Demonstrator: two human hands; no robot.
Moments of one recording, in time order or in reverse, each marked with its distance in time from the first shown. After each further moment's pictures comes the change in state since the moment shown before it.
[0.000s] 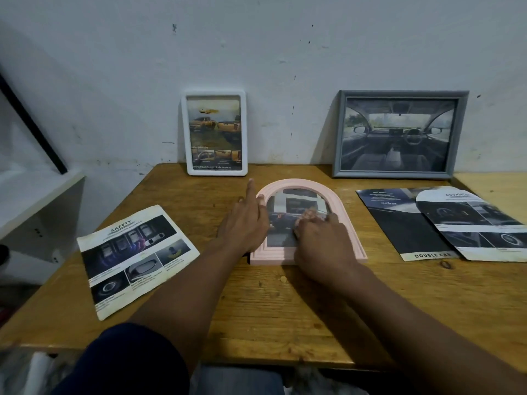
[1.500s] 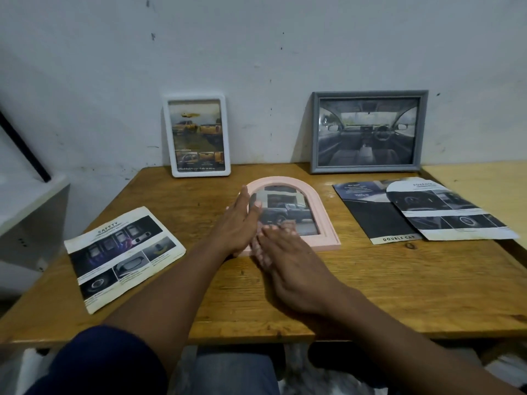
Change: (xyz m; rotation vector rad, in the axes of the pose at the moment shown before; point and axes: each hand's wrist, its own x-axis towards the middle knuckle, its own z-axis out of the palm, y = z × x) left_hand -0.013 0.000 0.008 -0.220 -0.233 -0.034; right_hand -0.068 -0.002 0.003 0.231 -0.072 -0.317
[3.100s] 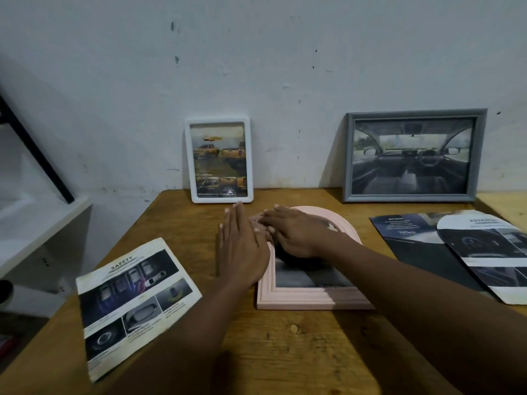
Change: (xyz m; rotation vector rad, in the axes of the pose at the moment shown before) left_hand 0.039 -0.021 -0.011 0.218 0.393 0.029; right_hand 0.186 0.070 -0.019 -0.092 -0.094 -0.097
